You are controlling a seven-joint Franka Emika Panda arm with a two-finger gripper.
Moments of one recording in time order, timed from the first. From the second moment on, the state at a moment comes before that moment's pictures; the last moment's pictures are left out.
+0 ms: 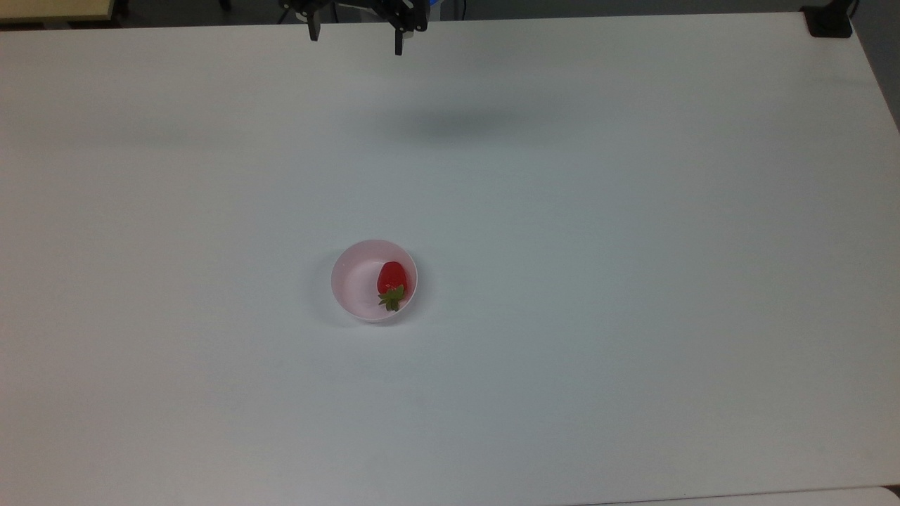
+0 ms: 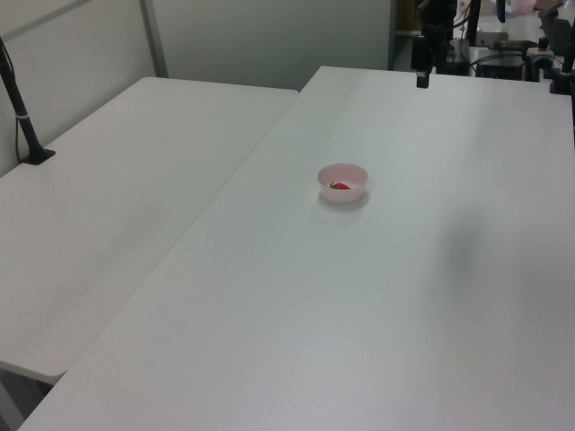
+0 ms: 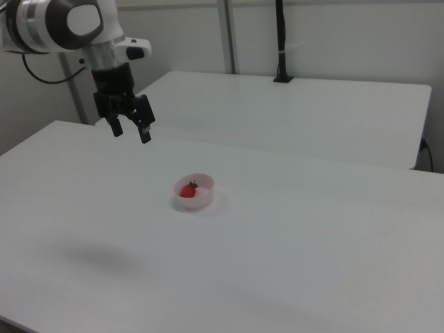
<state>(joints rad) 0.03 0.00 0.03 -1.65 -0.08 1.63 0.17</state>
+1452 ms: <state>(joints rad) 0.00 0.03 0.02 -1.65 -0.01 1.67 0.12</state>
